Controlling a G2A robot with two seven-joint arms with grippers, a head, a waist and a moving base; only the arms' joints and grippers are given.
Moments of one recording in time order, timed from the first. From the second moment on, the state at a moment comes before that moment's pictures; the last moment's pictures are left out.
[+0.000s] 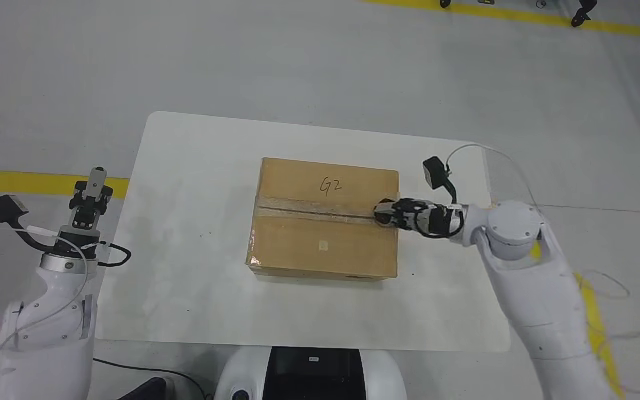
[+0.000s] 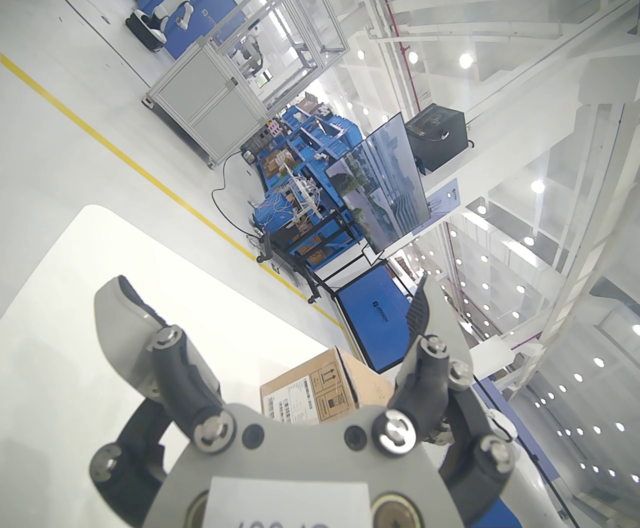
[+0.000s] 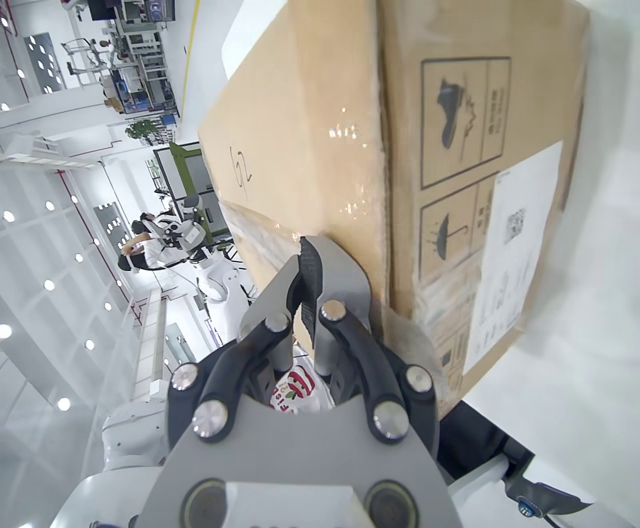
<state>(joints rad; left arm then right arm) 1.79 -1.16 -2.04 -1.78 0.07 -0.51 -0.20 -1.14 -1.13 1.29 -1.58 0.14 0.32 1.04</state>
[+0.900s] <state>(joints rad) 1.79 -1.16 -2.04 -1.78 0.07 -0.51 -0.20 -1.28 -1.08 1.43 -1.62 0.15 0.31 1.02</state>
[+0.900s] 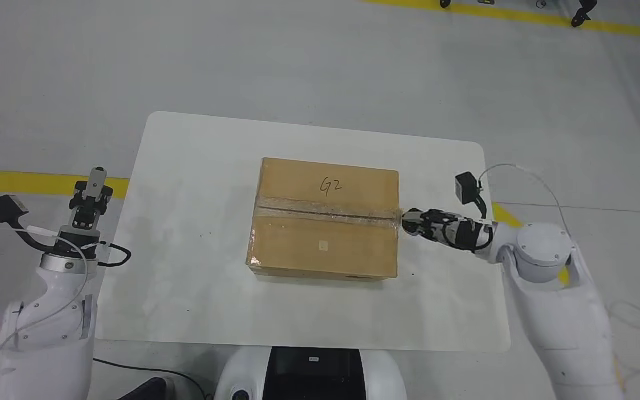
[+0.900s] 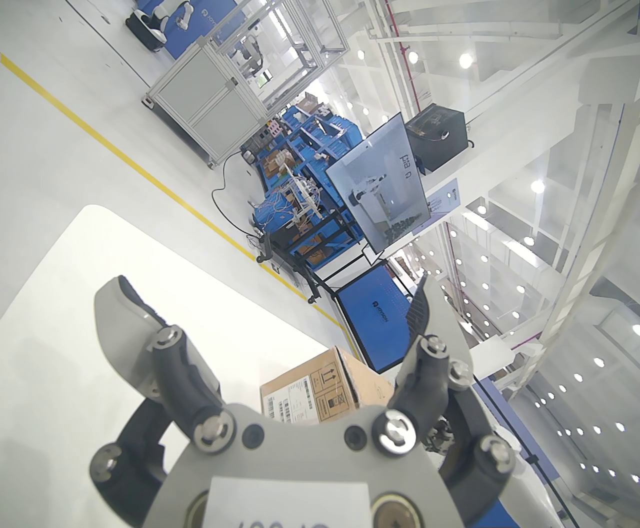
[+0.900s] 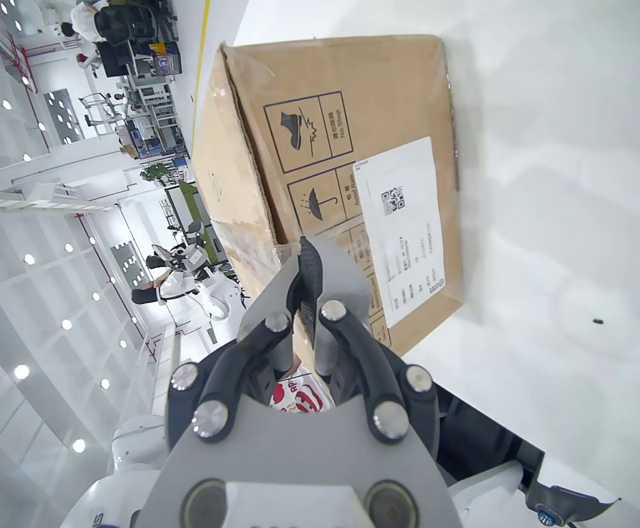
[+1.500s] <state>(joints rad) 1.79 -1.16 -2.04 -1.78 0.07 -0.51 -0.20 -1.39 -1.06 1.59 -1.60 0.30 0.09 0.91</state>
